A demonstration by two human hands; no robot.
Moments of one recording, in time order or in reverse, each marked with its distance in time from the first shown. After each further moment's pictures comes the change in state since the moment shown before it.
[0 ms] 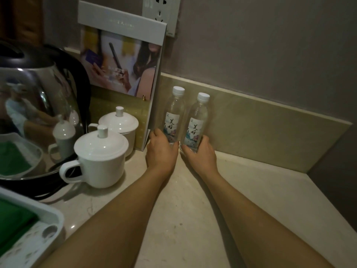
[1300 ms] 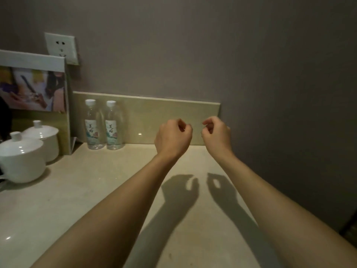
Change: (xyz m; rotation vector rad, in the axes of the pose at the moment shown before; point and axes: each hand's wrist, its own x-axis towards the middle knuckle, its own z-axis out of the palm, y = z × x) left_hand -0.215 0.222 0.028 -0.191 -0.149 0.395; right_hand -0.110 0.098 -0.295 0.051 0.457 -0.088
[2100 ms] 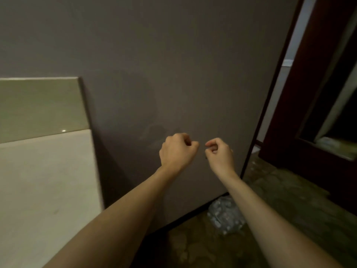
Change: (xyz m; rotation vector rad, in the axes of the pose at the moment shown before) left_hand -0.199 0.210 0.292 -0.045 -0.489 0.148; right_hand -0.087 0.293 -0.307 -0.118 0.190 0.425
